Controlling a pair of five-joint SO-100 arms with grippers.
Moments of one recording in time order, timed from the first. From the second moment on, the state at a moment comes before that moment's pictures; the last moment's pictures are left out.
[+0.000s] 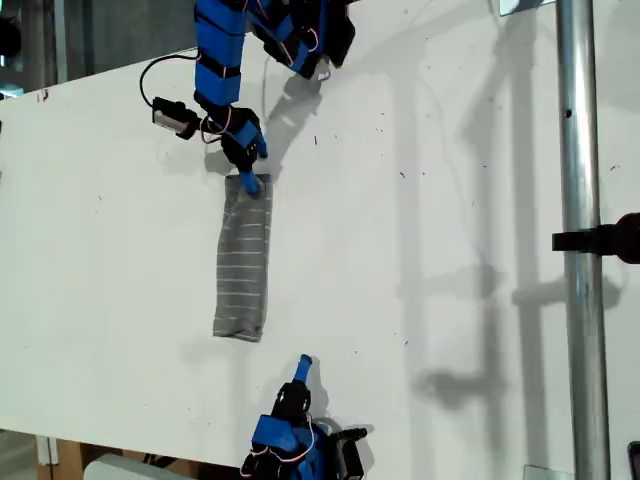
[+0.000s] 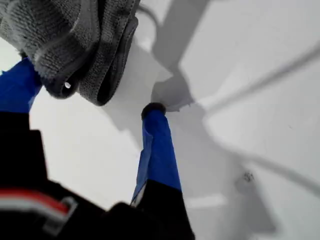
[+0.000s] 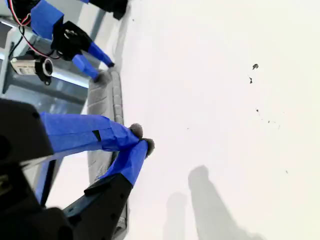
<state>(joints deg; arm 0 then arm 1) -8.3 199.0 178.5 65.1 -60.6 36.9 107.1 139.3 41.0 64.7</state>
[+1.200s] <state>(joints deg) -8.4 199.0 178.5 65.6 -61.1 27.2 96.9 119.8 64.5 62.3</state>
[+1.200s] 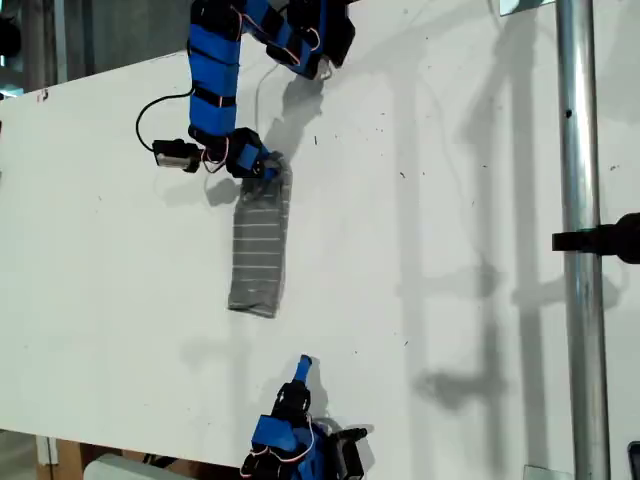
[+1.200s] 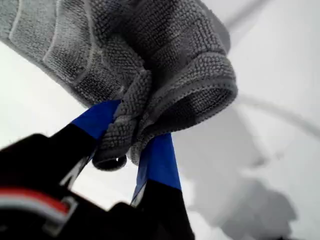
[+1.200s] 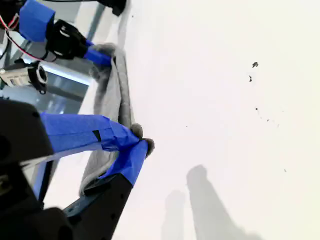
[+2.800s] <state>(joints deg) -8.3 199.0 178.5 66.4 -63.6 15.5 125.2 122.6 33.8 57.0</state>
